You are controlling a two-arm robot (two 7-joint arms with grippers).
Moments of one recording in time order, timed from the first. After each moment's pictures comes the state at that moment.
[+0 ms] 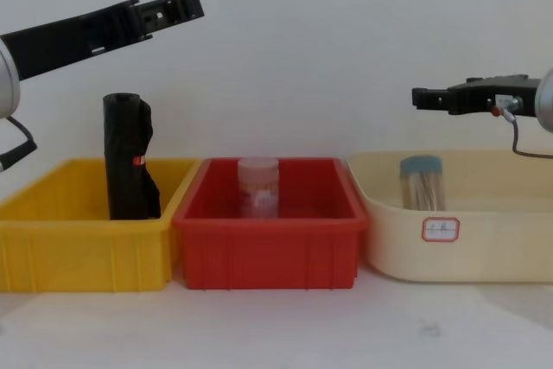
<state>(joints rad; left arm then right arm) -0.18 0.36 0.24 -1.80 -0.66 0.10 -0.20 0.63 0.24 -0.33 -1.15 0.24 0.15 0.22</state>
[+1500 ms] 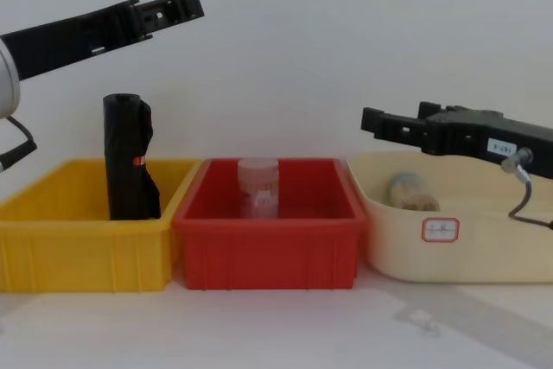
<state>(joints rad) -0.18 0.36 0.24 -1.80 -0.66 0.10 -0.20 0.35 0.29 -0.31 -1.41 0.42 0.02 0.48</state>
